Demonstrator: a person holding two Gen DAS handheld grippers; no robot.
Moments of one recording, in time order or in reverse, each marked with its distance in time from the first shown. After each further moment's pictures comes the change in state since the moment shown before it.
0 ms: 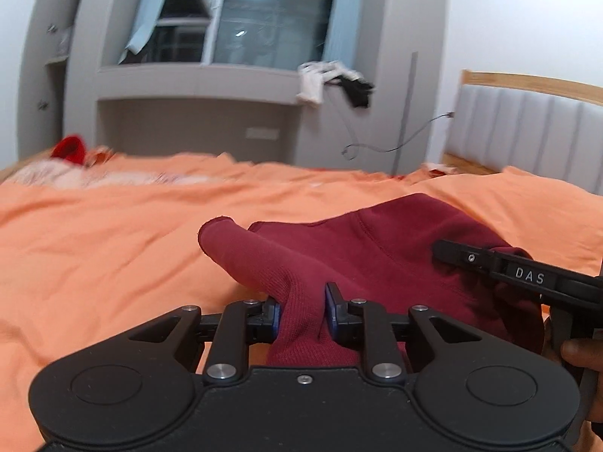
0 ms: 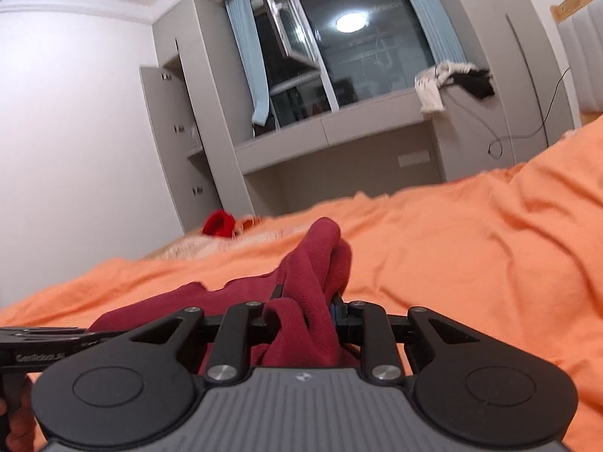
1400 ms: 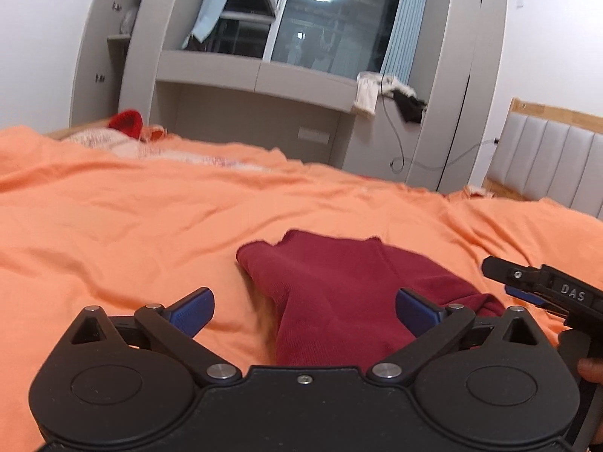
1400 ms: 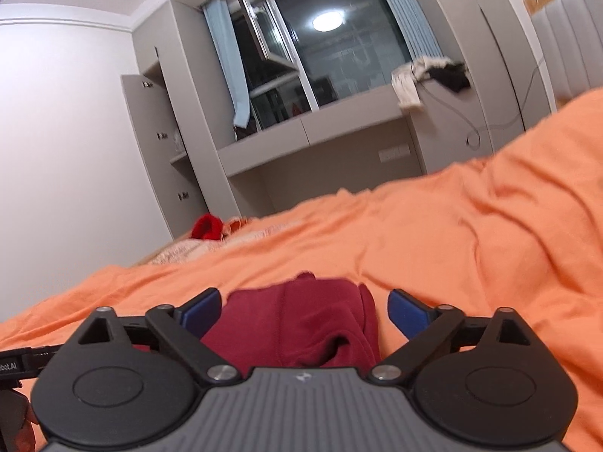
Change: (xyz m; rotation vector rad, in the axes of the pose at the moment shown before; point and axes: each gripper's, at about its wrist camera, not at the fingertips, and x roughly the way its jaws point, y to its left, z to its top) left arm -0.059 0.015 -0.023 -0.132 -0.057 0.117; right arm -0.075 0.008 0.002 0.059 -0.079 -0.029
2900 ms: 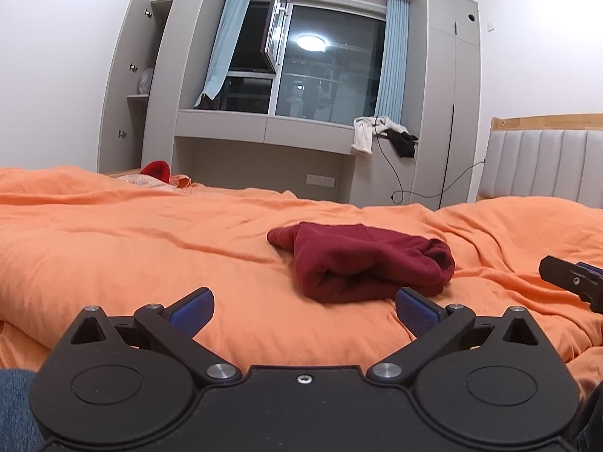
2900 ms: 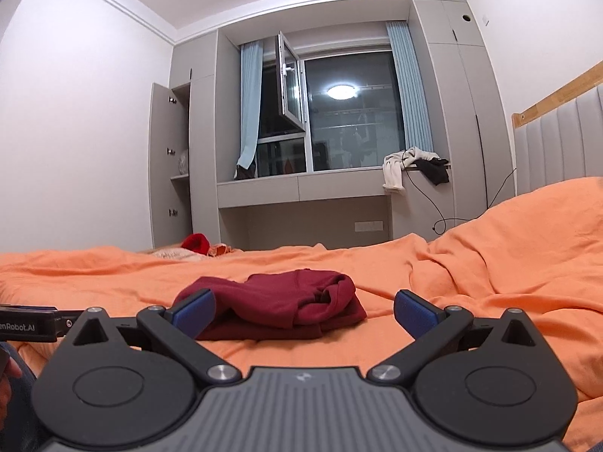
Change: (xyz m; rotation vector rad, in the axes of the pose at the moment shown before) left arm -0.180 -0.008 -0.107 0.084 -0.152 0.047; right arm -0.189 0.093 -0.101 -0.255 -0.165 -0.133
